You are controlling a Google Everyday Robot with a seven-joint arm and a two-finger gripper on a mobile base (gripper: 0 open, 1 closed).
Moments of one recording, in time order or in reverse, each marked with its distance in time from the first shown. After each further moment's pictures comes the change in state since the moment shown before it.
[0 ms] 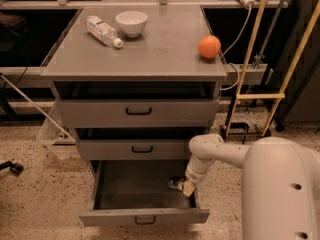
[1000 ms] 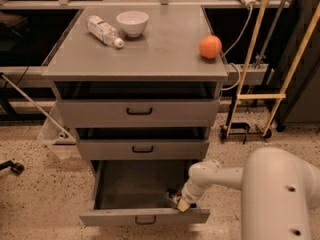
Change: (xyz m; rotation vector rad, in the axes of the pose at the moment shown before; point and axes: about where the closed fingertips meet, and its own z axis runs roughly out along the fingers) arm 0.011 0.002 0.093 0.070 -0.131 0.039
